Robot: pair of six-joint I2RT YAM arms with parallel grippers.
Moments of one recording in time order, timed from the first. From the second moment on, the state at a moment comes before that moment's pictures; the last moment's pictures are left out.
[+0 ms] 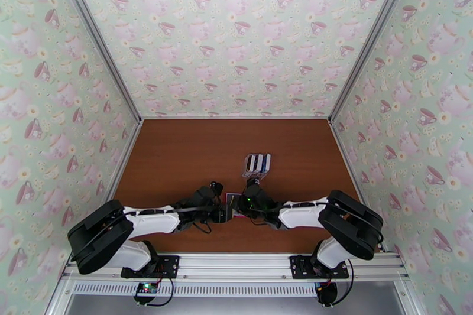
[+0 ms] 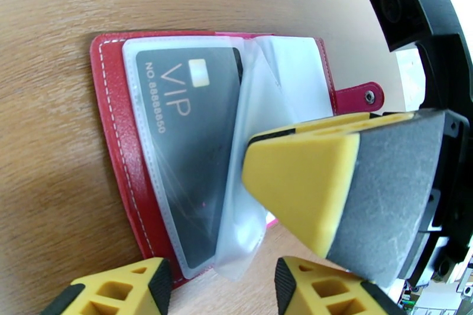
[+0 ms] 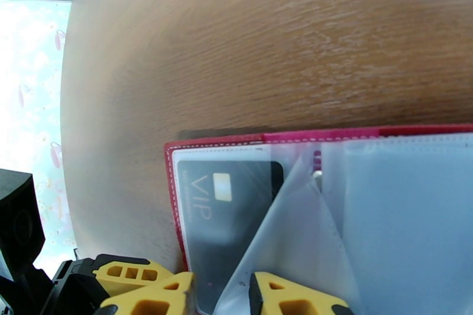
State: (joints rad) left arm -0.84 1.44 0.43 0.20 0.25 -0.80; right arm 0.93 1.58 0.51 0.36 -0.06 1.18
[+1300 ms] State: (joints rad) left arm -0.85 1.49 0.46 0.19 0.19 -0.80; right arm 0.83 1.19 0.48 0.07 -0.12 1.08
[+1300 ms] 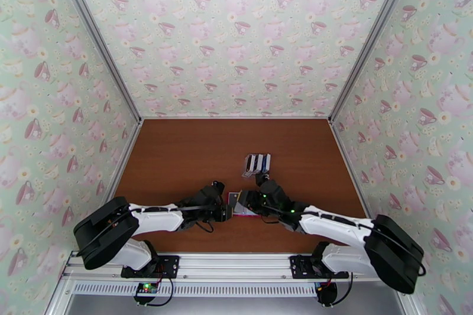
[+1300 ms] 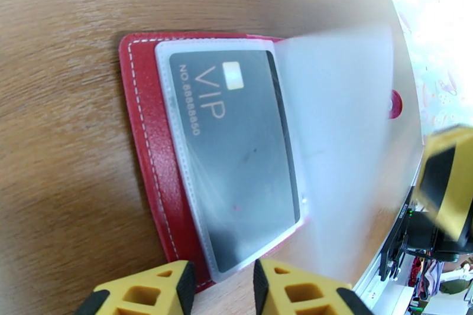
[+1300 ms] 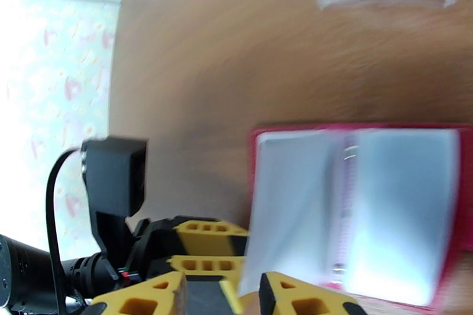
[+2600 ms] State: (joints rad) left arm -0.82 1.49 0.51 0.09 0.18 -0.76; right arm 0.82 1.59 0.58 0.25 -0.22 1.01
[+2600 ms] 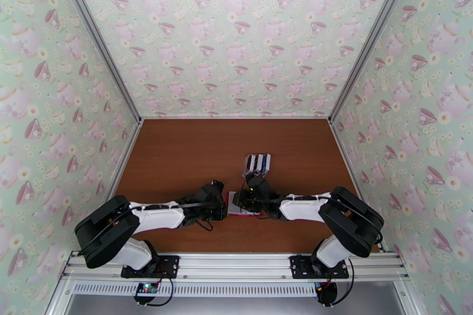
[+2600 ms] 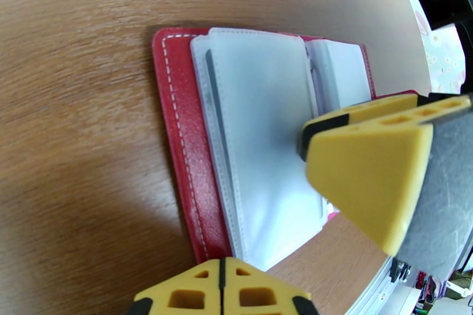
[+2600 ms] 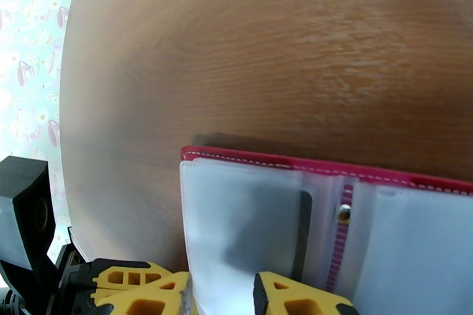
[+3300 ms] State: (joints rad) left arm -0.80 1.43 0.57 -0.13 0.12 -0.70; right arm 0.82 1.53 0.65 0.15 -0.22 0.97
